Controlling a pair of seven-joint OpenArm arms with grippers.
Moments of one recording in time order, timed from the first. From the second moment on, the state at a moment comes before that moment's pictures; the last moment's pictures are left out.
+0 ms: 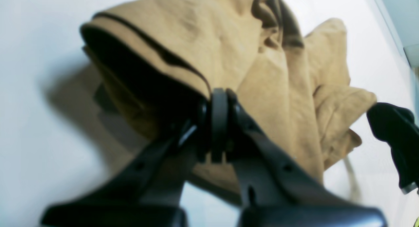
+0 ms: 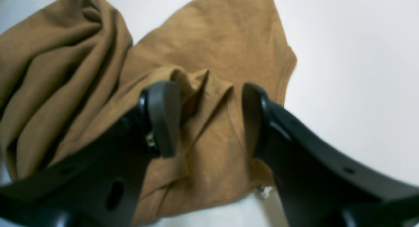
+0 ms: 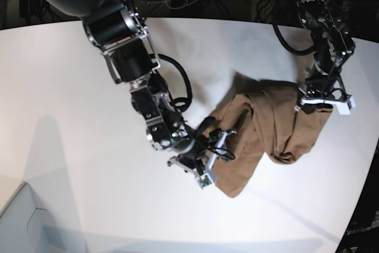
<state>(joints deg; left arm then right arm) 4.6 -1.9 -31.0 89.6 -34.5 -5.1 40.2 27.0 -8.5 -19.4 52.3 7.9 15.0 -25.2</state>
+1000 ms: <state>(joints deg) 7.0 -2.1 -27.0 89.8 -34.5 -5.1 39.7 25.6 -8.4 -19.4 49.5 13.3 21.0 -22.7</state>
